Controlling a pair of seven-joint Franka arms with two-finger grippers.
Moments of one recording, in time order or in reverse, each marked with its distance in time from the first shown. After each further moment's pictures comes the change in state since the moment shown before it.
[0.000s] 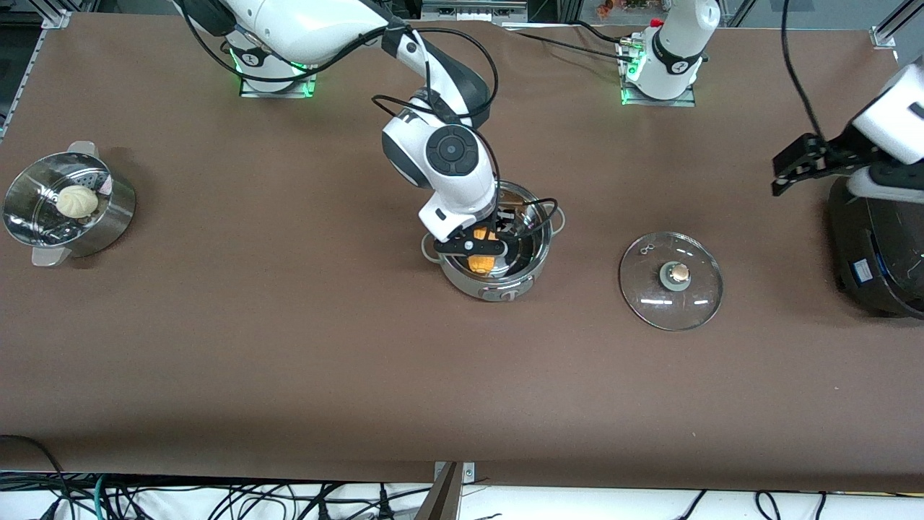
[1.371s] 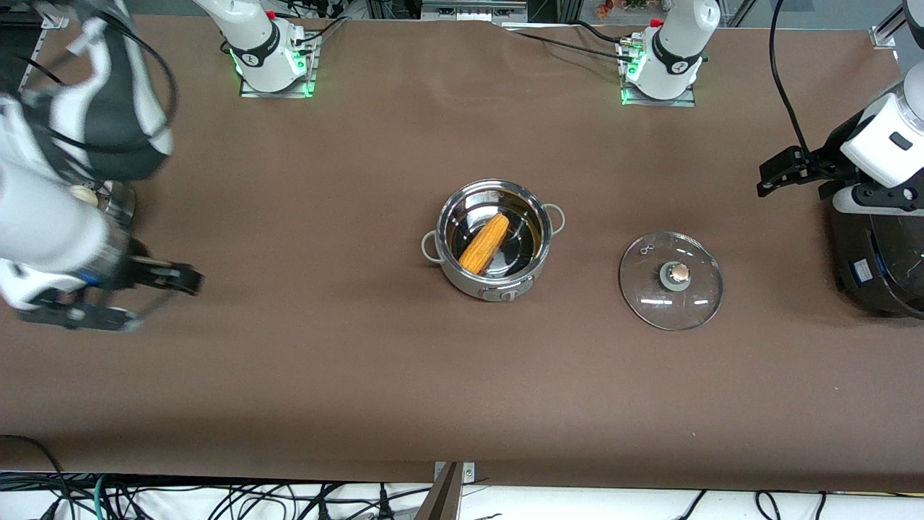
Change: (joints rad) left arm -0.039 0.021 0.041 -0.066 -0.049 -0.019 -0.072; right arm -0.652 -0.439 -0.125 -0.139 -0.090 -0.314 -0.676
